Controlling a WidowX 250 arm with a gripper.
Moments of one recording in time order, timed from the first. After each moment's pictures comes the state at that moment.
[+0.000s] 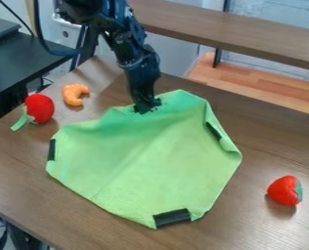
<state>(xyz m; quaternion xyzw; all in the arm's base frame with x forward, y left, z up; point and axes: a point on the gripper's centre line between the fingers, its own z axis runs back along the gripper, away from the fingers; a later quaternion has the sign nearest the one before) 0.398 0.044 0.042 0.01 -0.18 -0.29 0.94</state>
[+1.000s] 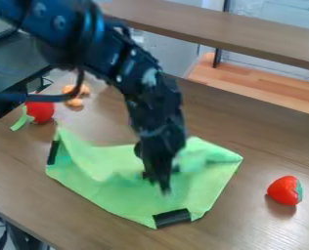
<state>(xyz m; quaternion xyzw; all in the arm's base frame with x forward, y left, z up) 0.281 -0.055 0.049 0.04 -0.16 -0.37 0.91</state>
